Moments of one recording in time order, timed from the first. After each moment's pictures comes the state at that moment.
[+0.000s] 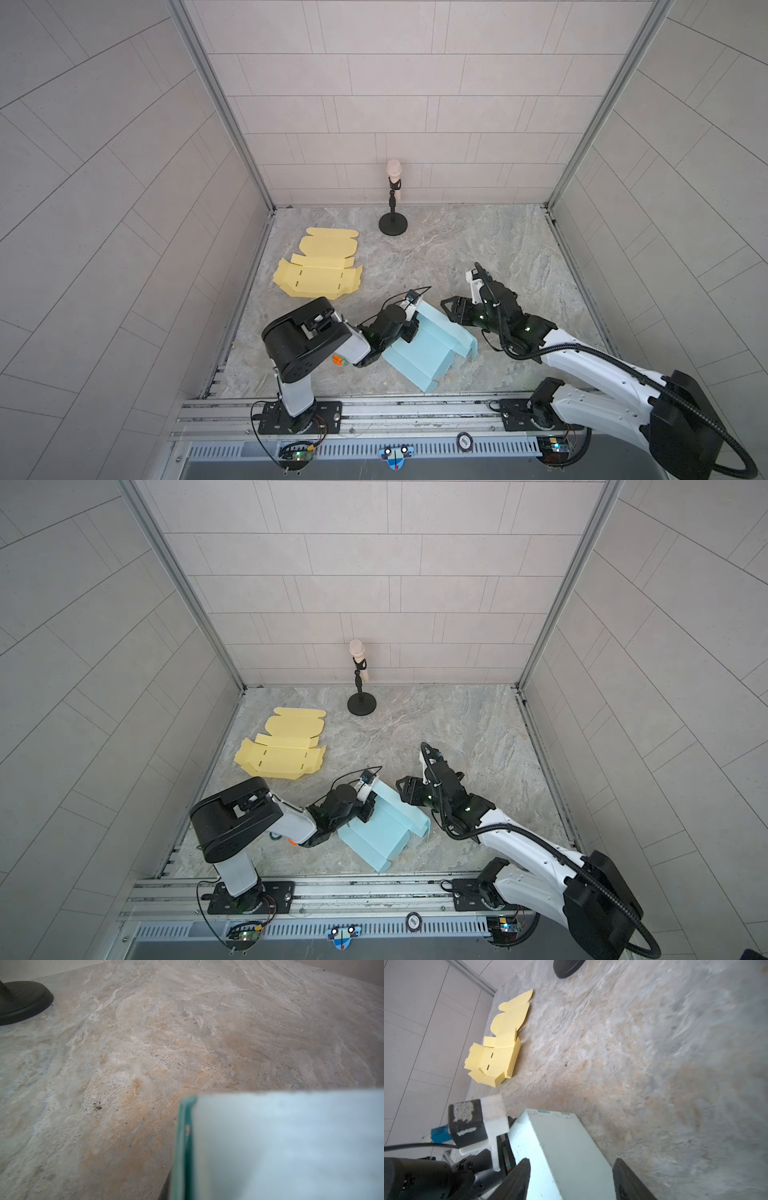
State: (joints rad) left arm -0.90 1.79 0.47 0.82 -0.16 -0.09; right arm 0.60 1.02 0.54 -0.12 -0.07 0.73
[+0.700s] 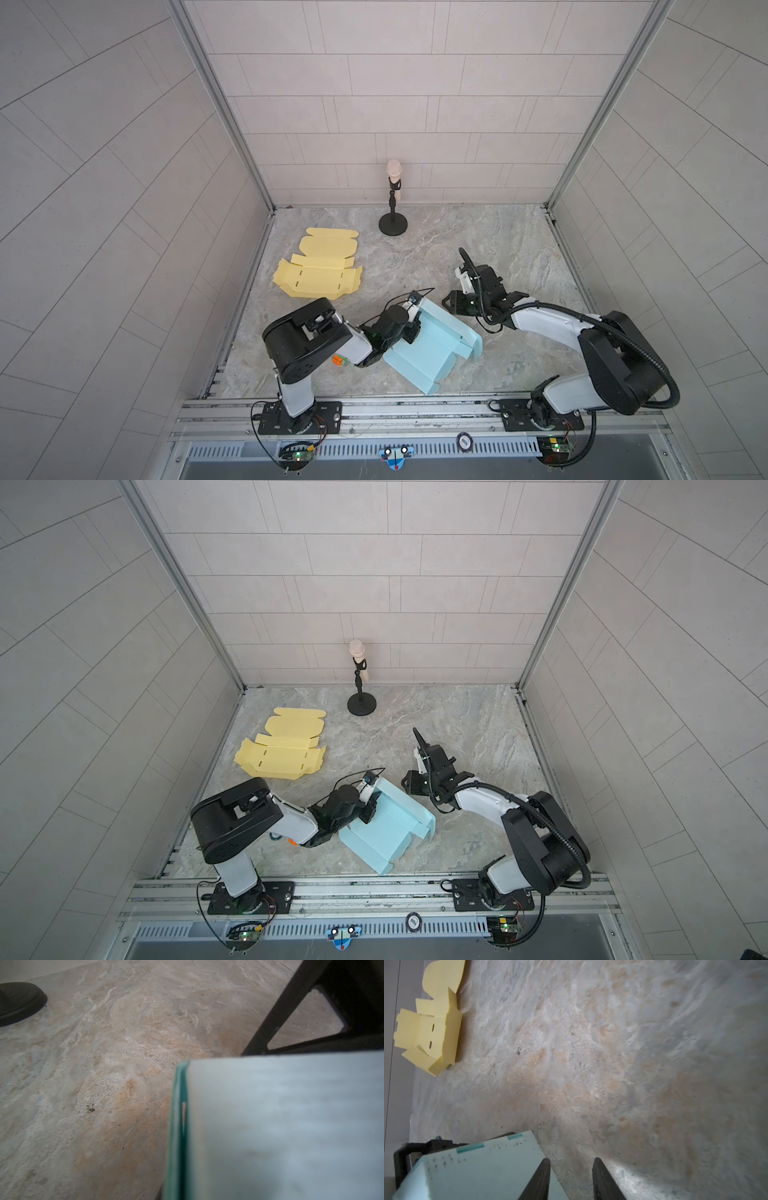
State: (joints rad) left arm -0.92 1.79 0.49 0.79 -0.17 -0.09; right arm 0.47 1.45 0.66 -0.08 -0.26 0.57
